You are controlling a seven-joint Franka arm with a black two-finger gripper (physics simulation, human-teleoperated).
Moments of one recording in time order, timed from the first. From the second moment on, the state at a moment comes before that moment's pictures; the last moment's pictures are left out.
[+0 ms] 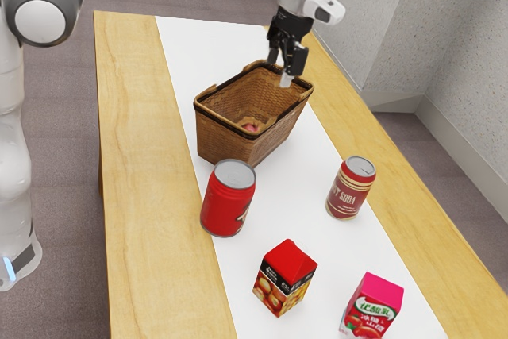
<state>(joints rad) 0.23 0.04 -0.18 -1.45 0.02 1.47 0.02</state>
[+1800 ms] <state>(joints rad) 0.26 0.00 -0.05 -1.88 0.09 1.91 1.17</state>
